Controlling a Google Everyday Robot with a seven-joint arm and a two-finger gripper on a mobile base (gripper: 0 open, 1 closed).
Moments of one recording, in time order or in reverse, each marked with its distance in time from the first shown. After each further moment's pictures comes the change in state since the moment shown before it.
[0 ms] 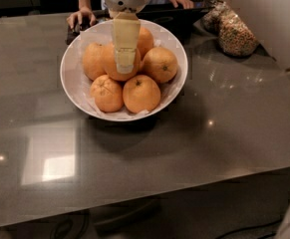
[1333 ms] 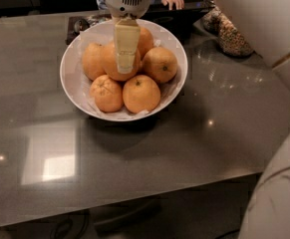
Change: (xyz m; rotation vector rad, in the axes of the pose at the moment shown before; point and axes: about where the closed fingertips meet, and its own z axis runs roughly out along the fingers) arm 0.008 -0.009 0.021 -0.053 0.001 0.032
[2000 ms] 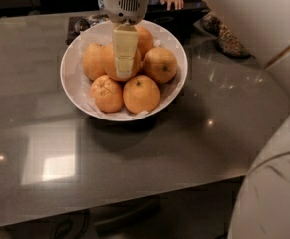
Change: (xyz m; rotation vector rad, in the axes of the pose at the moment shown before) arm -0.002 0.001 0.013 -0.035 0.000 -0.002
